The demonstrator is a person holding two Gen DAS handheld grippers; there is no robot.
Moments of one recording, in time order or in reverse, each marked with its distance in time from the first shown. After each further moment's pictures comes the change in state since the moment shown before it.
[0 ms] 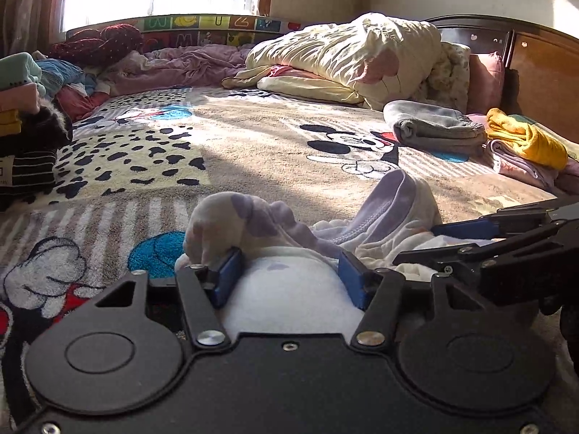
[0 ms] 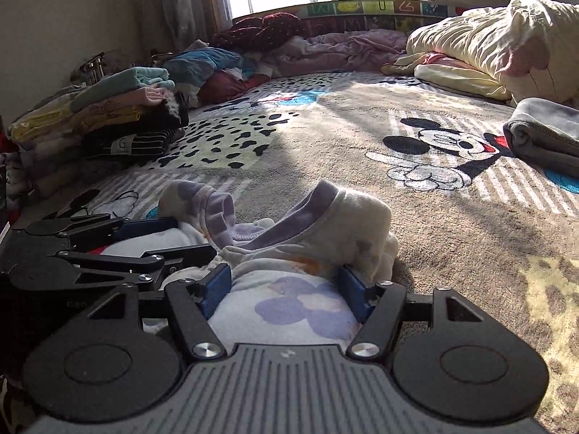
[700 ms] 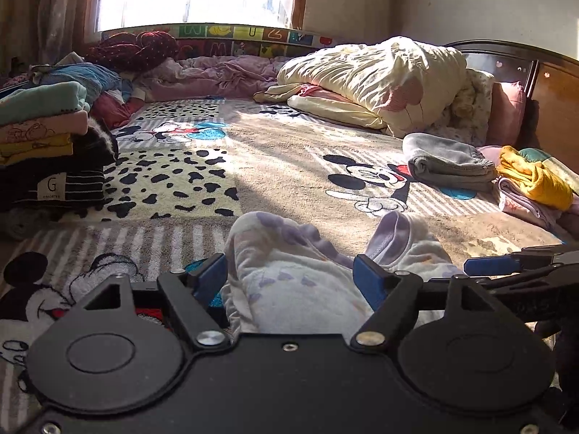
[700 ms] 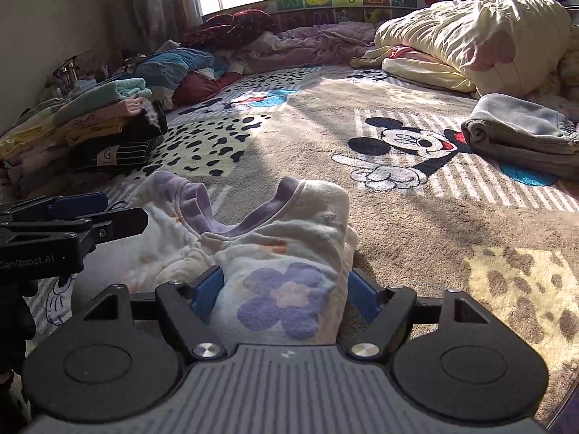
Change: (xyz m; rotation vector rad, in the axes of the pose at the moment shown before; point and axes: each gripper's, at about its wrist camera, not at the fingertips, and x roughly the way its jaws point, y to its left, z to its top) left arm -0.061 0.007 0.031 -0.138 -0.008 0.075; right arm -0.046 0.000 0.016 0.062 0.028 -0.090
